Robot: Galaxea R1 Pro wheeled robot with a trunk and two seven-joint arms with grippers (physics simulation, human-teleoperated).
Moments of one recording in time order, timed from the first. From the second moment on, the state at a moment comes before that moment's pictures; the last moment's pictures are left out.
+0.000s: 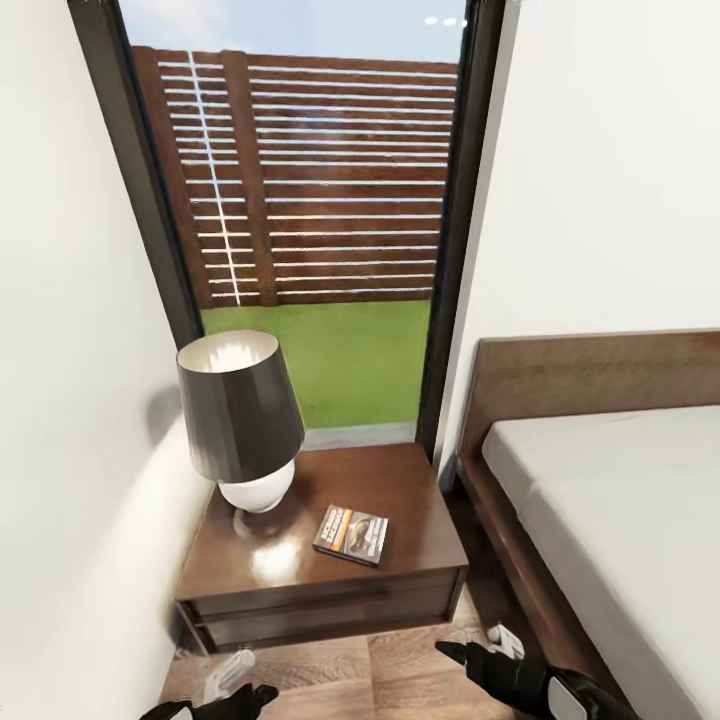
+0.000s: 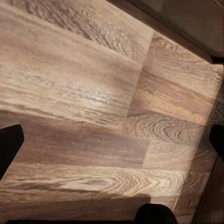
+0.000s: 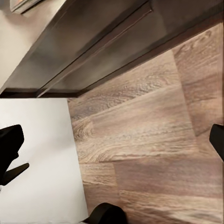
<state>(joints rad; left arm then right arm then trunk) -0.53 0.05 0.12 -0.03 0.40 0.24 -0.32 -0.53 -0.13 -0.06 -0.15 -0.36 0.31 0.73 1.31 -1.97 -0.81</state>
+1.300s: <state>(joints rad) -0.35 0.10 0.12 -0.01 0.32 0.13 -0.27 -0.49 -0.21 -0.05 0.05 -0.35 0.21 0.60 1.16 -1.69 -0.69</state>
